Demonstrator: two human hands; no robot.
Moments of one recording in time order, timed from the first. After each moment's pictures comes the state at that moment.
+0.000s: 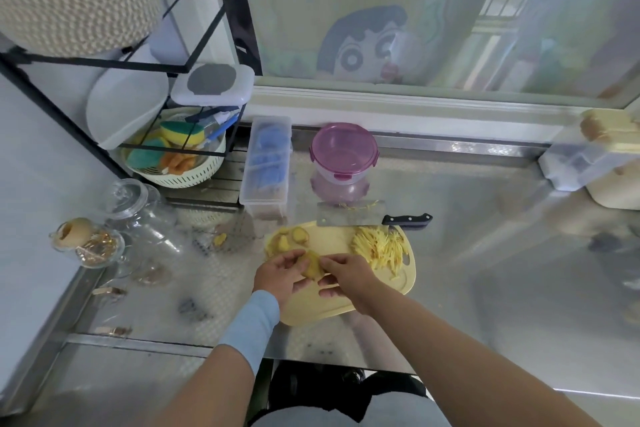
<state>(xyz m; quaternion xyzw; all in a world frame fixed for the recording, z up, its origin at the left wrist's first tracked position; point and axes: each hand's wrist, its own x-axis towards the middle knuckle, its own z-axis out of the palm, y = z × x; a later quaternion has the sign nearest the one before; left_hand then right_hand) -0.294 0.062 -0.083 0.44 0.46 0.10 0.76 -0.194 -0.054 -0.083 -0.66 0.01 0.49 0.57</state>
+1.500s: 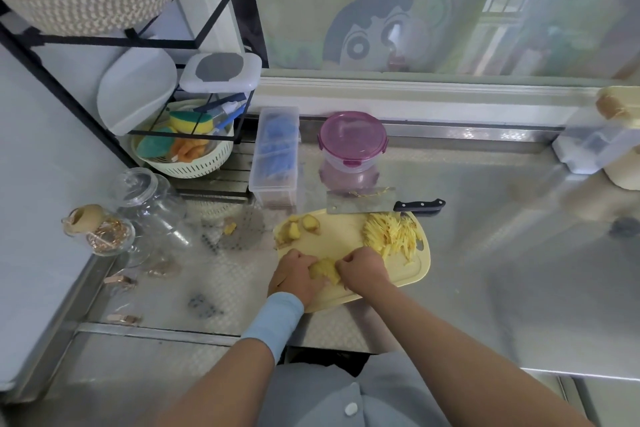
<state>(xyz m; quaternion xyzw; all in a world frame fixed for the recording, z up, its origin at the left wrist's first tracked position) -0.309 0.062 -0.129 0.88 0.34 -0.09 0.32 -0.203 -0.050 -0.116 -0.89 -0.11 0.35 0.26</state>
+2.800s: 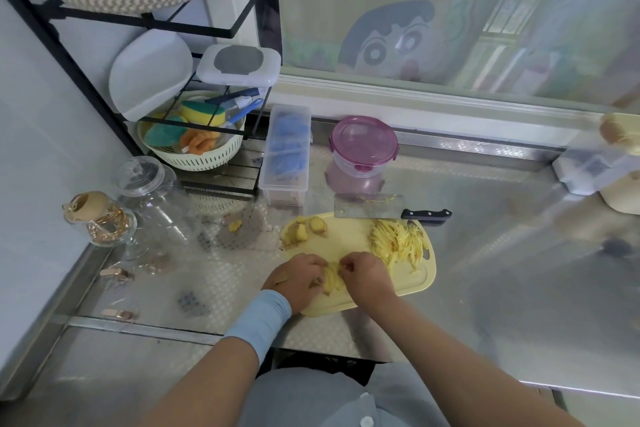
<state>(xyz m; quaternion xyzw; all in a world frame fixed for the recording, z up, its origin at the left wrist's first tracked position) -0.323 0.095 -0.139 0.95 0.10 -0.05 0.28 -0.213 -0.045 -0.121 -0.92 -0.24 0.25 0.21</state>
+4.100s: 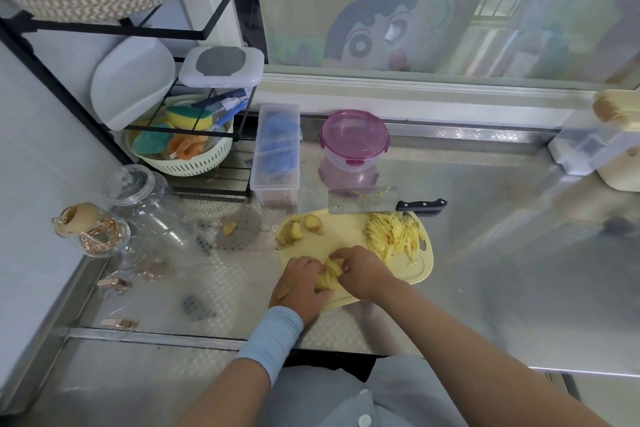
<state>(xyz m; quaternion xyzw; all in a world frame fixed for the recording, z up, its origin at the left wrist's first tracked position) -0.326 0.059 -0.133 0.92 0.24 -0.03 0.30 -0.201 -0.052 -0.111 -0.87 -0.31 0.34 0.17</state>
